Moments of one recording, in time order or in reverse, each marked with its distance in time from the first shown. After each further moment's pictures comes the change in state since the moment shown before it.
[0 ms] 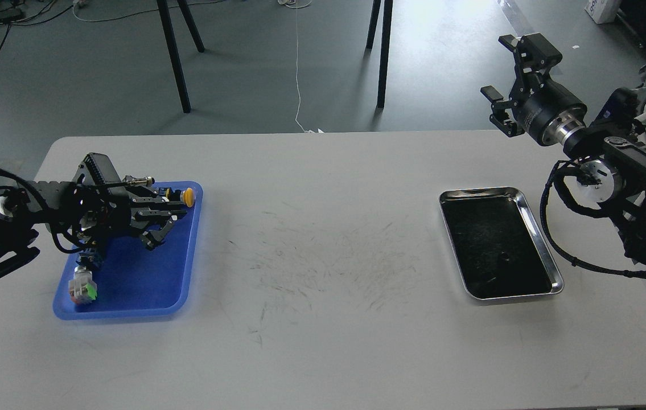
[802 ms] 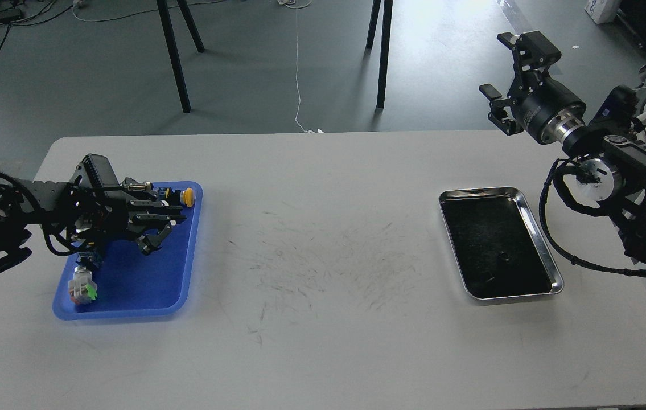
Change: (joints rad) left arm -0.024 0.048 -0.001 -0.064 0.051 -0.020 0.000; right arm 0.005 -0.002 0.002 0.006 0.000 -0.002 0.000
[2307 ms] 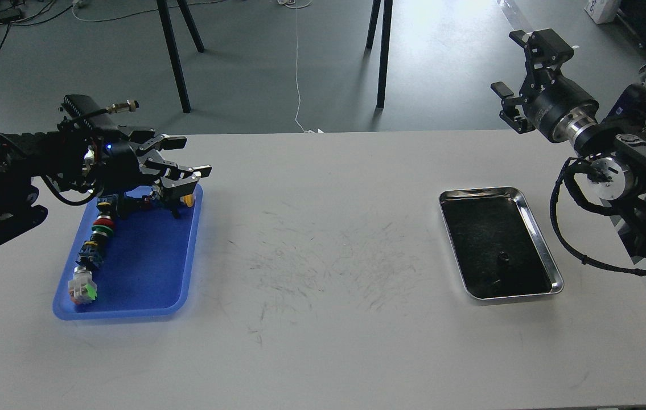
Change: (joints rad) left arm -0.095 -0.022 -0.065 -0.042 -0.415 -0.044 0.000; right arm -0.002 -0.032 -0.003 0.002 0.000 -0.002 0.000
